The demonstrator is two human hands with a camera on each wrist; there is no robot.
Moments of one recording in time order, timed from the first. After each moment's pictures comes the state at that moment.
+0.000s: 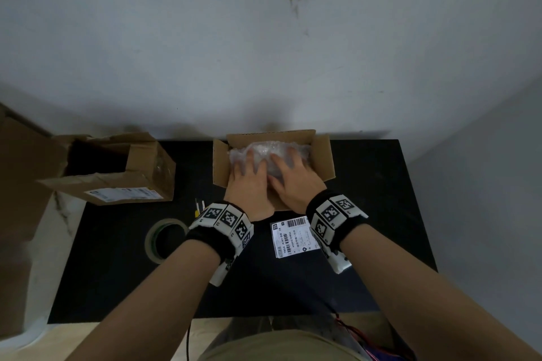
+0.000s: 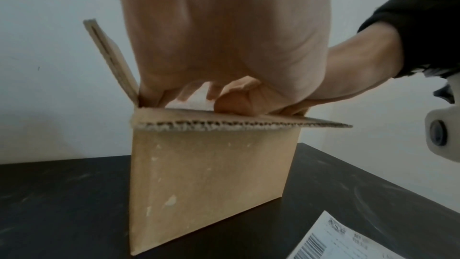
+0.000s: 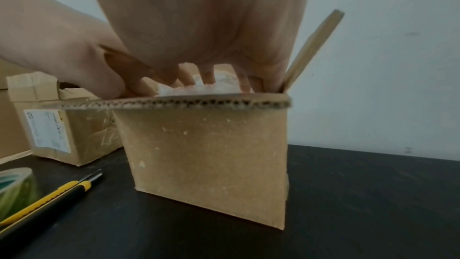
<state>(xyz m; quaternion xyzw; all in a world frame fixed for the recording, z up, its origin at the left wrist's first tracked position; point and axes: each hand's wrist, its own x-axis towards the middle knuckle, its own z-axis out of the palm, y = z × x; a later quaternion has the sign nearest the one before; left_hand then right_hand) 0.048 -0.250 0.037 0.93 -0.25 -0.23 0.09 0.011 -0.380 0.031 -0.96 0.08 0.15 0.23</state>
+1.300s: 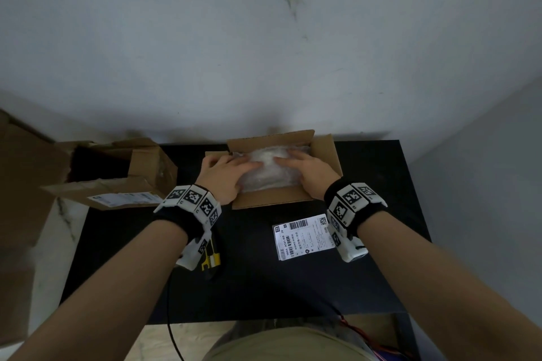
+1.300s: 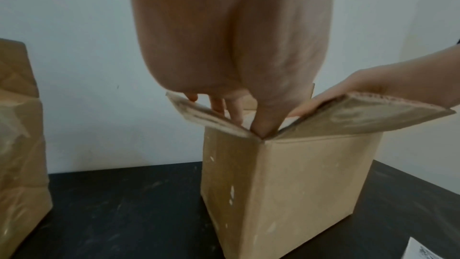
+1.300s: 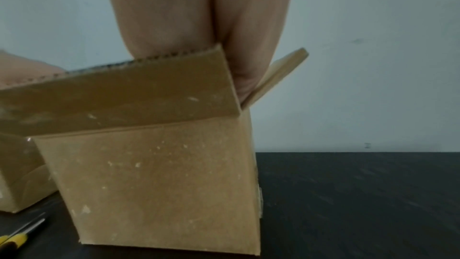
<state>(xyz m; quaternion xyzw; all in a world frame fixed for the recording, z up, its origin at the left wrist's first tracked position) 0.095 -0.206 0.046 0.91 -0.37 -0.19 0.01 0.021 -0.416 0.048 -0.96 0.00 0.20 0.22</state>
